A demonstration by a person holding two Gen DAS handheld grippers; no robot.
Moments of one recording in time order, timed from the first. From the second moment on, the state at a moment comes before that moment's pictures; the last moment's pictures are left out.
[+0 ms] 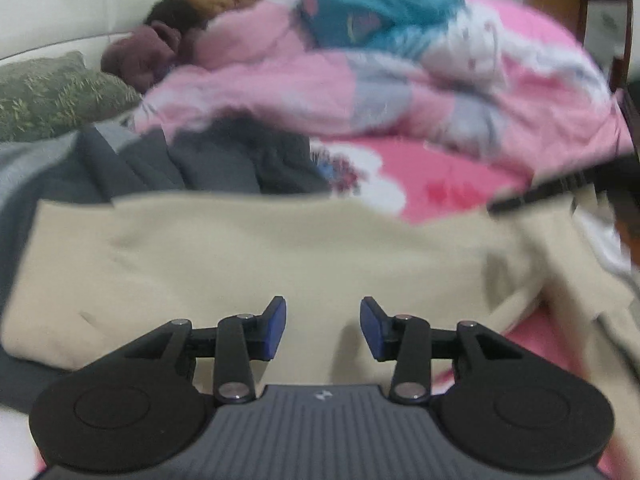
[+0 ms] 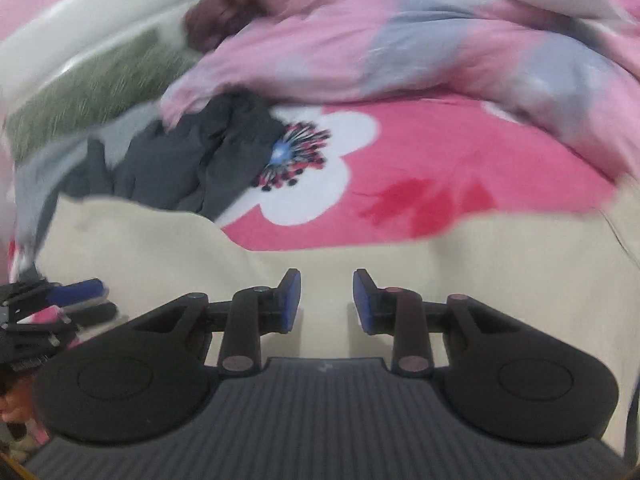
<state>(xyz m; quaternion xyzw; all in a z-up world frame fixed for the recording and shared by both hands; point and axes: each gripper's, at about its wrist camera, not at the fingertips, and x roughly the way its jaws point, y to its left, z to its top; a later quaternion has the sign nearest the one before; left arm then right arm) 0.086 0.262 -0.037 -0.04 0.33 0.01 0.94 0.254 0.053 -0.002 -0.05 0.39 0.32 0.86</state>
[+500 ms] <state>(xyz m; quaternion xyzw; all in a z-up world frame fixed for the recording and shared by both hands) 0.071 0.290 -0.060 -0.12 0.28 -0.02 0.95 0.312 0.114 -0.046 -0.27 0.40 0.47 0.74</state>
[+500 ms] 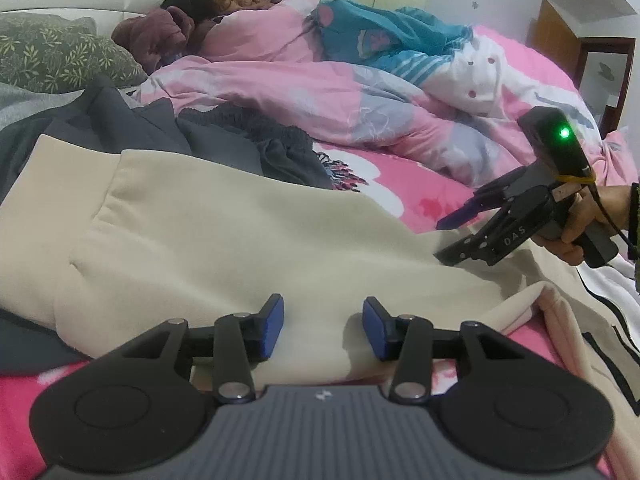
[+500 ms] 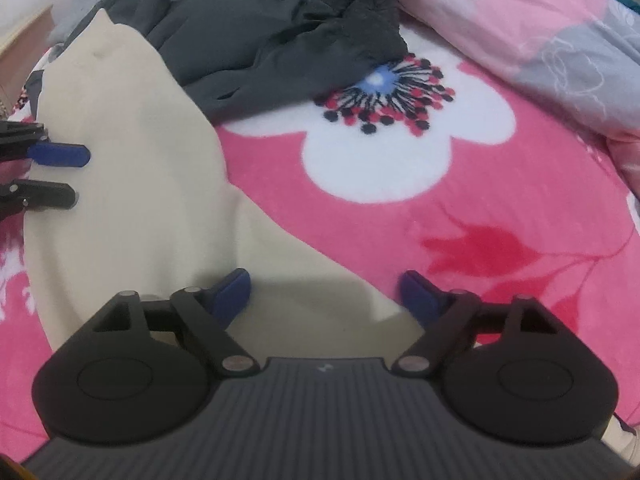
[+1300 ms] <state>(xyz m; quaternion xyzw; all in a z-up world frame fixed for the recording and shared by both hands) 0.064 0.298 -0.059 -0.14 0.26 0.01 0.95 0.322 0.069 -0.020 -0.12 0.29 0.30 0.90</state>
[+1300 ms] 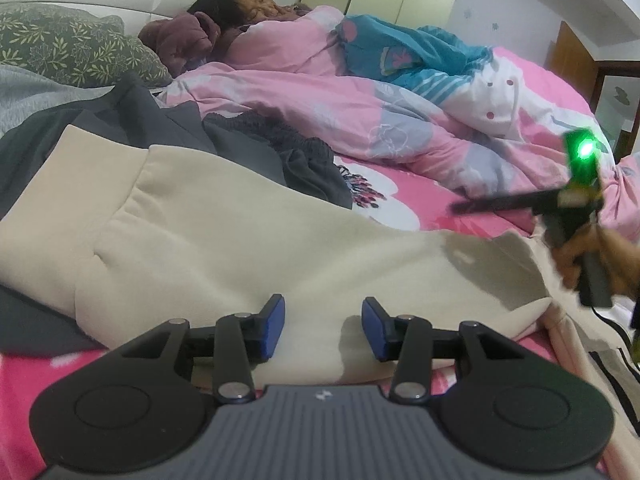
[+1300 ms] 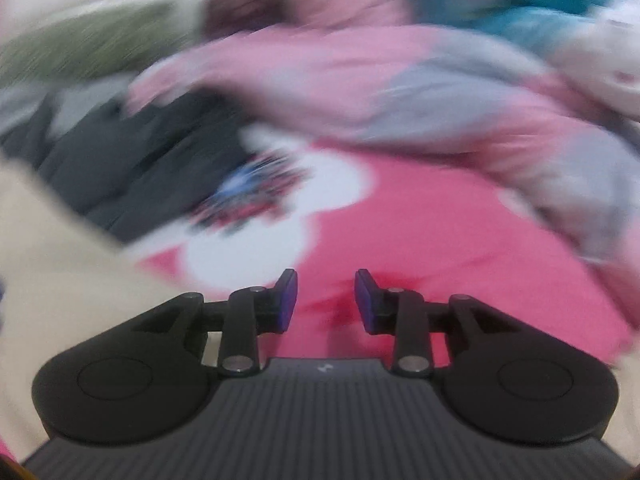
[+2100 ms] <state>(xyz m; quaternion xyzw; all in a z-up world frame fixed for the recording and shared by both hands) 0.067 0.303 -0.060 -0.15 0.27 0.01 0.95 0.261 -0.048 0.031 0.06 0.40 0.24 0.88</state>
